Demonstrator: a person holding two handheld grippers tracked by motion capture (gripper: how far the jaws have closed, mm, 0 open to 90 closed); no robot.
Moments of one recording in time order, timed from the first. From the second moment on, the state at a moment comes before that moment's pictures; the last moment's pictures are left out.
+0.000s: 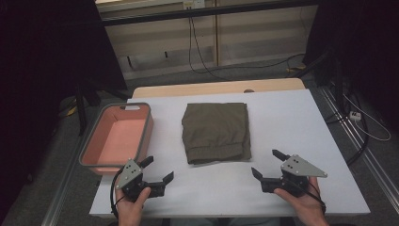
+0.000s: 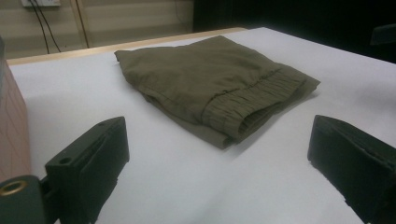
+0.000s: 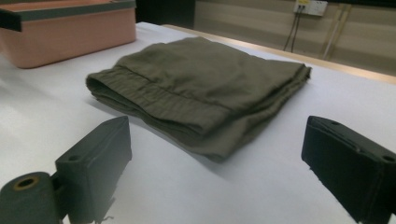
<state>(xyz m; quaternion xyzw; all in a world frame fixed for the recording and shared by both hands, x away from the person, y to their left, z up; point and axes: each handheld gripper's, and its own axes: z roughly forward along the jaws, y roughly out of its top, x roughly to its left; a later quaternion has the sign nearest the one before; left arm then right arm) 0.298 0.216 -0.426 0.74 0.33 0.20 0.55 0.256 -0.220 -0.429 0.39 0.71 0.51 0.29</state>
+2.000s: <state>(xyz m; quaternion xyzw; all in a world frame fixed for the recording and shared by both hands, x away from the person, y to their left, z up) 0.300 0.216 -0.428 0.75 0.33 0.19 0.54 0.374 -0.116 -0.431 0.28 0.88 0.35 0.13</state>
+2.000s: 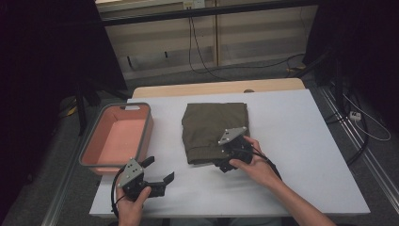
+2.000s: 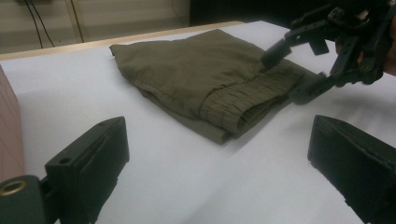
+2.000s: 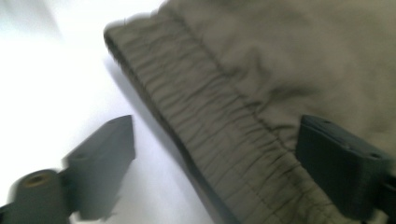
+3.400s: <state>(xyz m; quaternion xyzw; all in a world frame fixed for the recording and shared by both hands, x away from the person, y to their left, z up) 0.301 0.210 -0.430 0.76 0.32 0.18 0.53 0.390 -0.100 -0.444 0.11 0.94 0.29 0.17</state>
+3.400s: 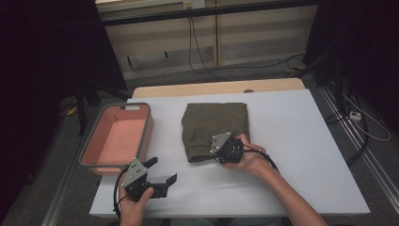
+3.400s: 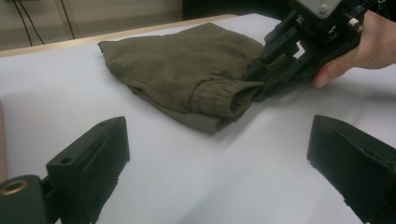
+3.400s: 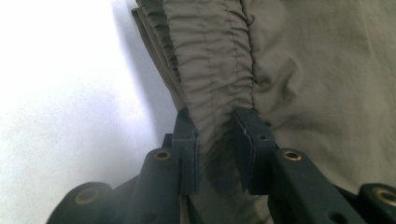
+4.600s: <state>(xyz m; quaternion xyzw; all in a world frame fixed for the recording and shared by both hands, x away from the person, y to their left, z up) 0.307 0.218 -0.430 0.76 0.33 0.19 0.51 0.367 -0.119 -0.425 0.17 0.91 0.37 0.11</state>
